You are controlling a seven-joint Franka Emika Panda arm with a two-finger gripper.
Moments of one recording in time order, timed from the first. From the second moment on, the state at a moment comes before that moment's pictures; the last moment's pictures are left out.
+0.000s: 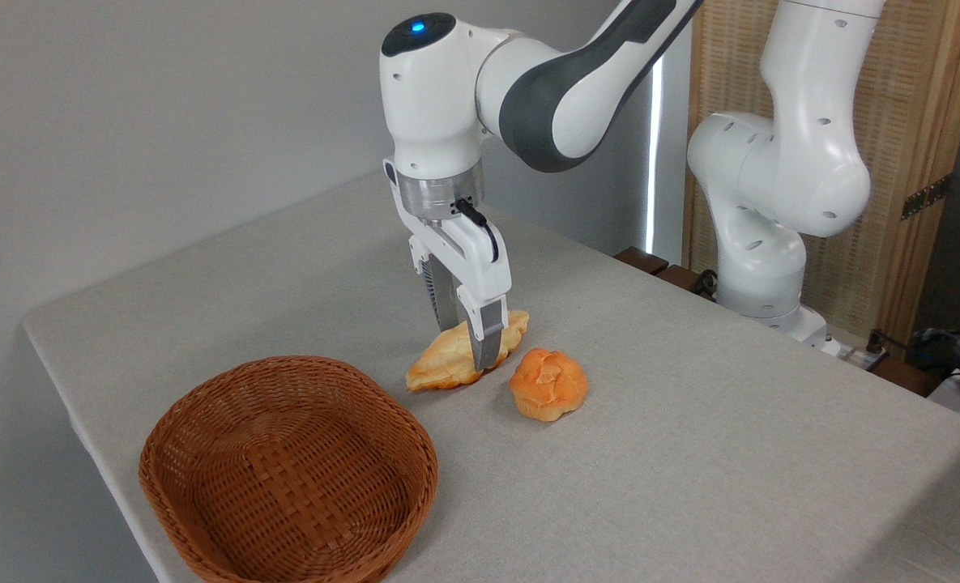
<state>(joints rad) -0.22 -0.31 -0.02 -2.43 -0.12 2.11 0.76</state>
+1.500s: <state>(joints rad) -0.22 -0.31 -0.02 -2.43 -0.12 2.11 0.80</state>
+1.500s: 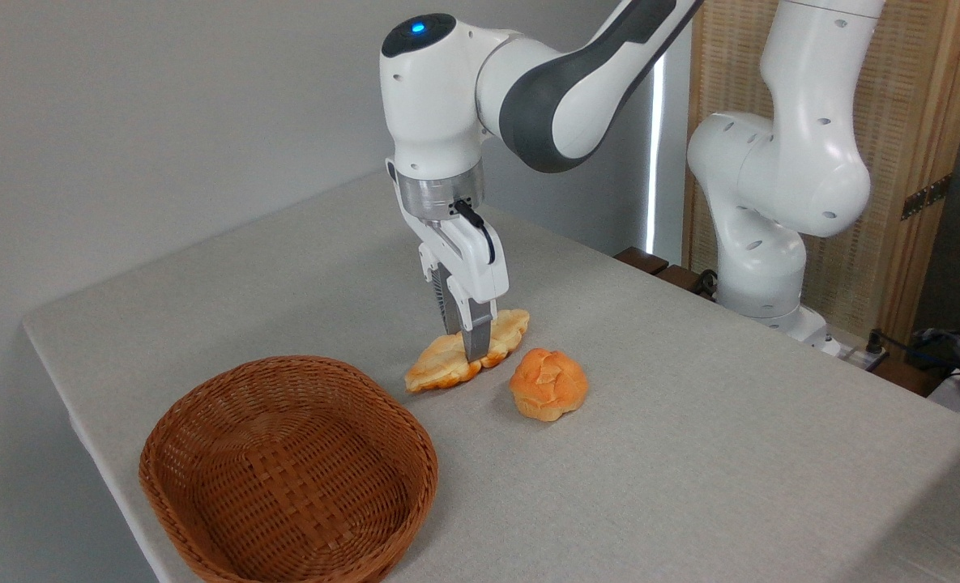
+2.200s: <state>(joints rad) -0.23 -0.32 -0.02 -2.28 -0.15 1.96 0.80</state>
